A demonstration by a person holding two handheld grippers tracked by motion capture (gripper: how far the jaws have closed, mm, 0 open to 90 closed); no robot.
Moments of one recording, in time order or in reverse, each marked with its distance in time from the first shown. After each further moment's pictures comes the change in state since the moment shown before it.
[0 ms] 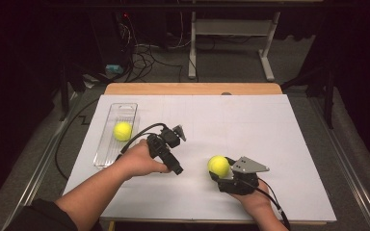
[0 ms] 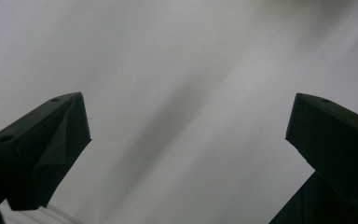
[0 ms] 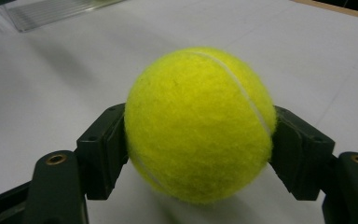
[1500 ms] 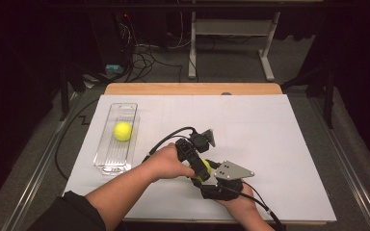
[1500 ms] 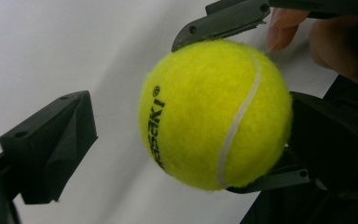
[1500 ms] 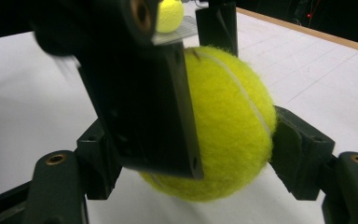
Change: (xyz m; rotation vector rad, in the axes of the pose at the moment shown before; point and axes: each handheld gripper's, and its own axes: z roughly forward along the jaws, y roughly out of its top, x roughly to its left) left arm -0.048 0.050 0.015 0.018 -0.106 0.086; right arm 0.043 0.023 0.008 -0.085 0.113 -0.068
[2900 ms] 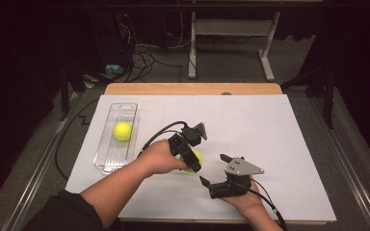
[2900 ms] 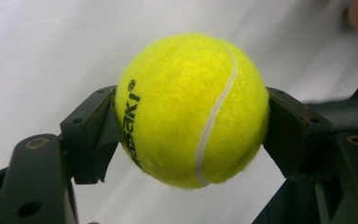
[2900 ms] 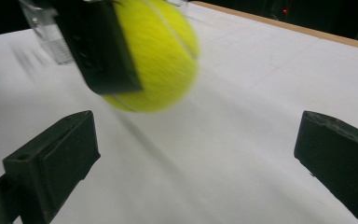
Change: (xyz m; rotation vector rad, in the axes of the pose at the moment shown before) left arm 0.022 -0.010 -0.013 -0.005 0.050 -0.071; right arm -0.025 -0.012 -0.009 -0.008 -0.077 0.052
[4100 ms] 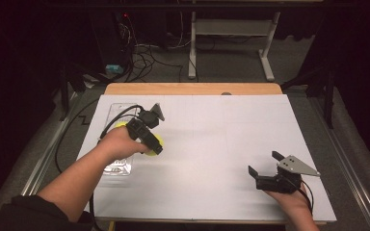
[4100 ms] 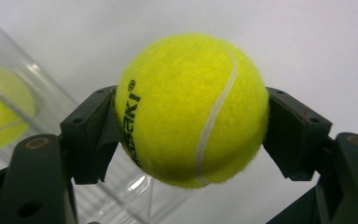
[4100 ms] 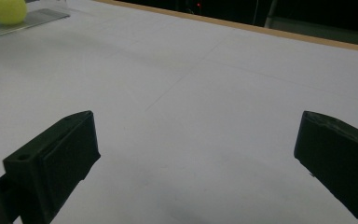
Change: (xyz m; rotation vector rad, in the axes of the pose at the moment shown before) left arm 0.080 -0.064 -0.050 -0.006 0.107 -0.203; right arm -0.084 -0.036 -0.082 -0.002 -0.274 0.103
